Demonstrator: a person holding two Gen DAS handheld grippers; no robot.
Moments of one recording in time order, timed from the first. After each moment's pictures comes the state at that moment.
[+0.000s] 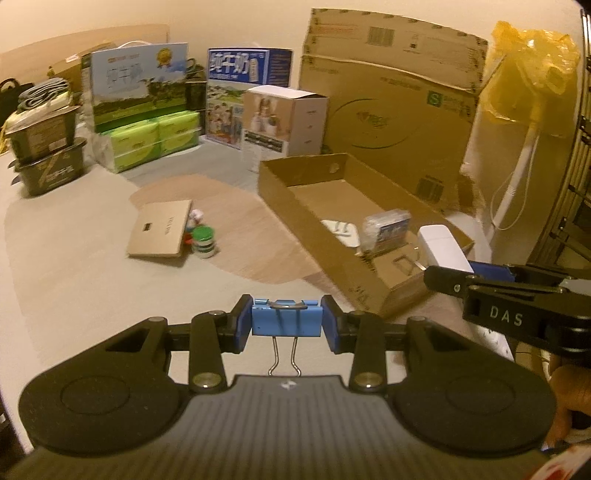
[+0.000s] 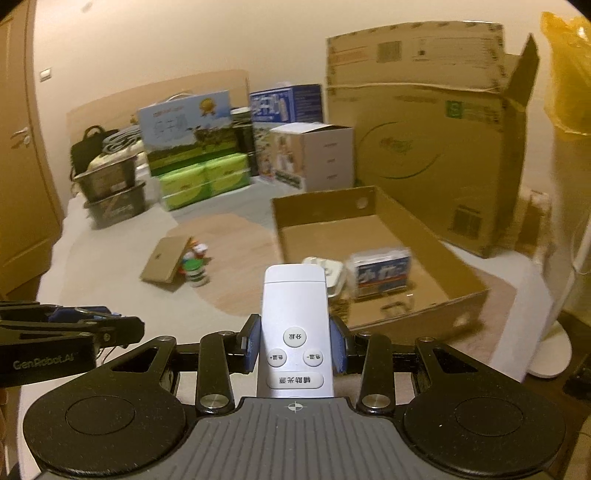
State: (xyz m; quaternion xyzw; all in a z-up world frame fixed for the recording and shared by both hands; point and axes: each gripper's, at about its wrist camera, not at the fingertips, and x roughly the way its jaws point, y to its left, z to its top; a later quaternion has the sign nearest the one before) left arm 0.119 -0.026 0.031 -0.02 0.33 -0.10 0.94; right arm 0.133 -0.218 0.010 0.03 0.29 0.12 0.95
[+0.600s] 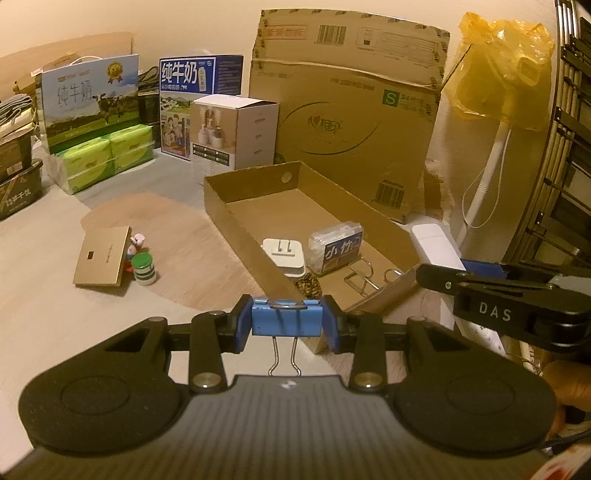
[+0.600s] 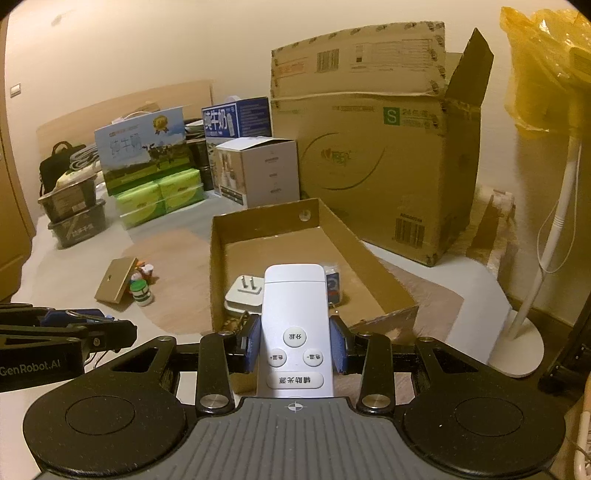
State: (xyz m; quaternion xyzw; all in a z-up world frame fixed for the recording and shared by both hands) left arm 0.143 -0.079 0.042 -0.01 0.32 -0.14 0.94; right arm 0.146 -0.277 0.023 0.03 0.28 0.08 0.96
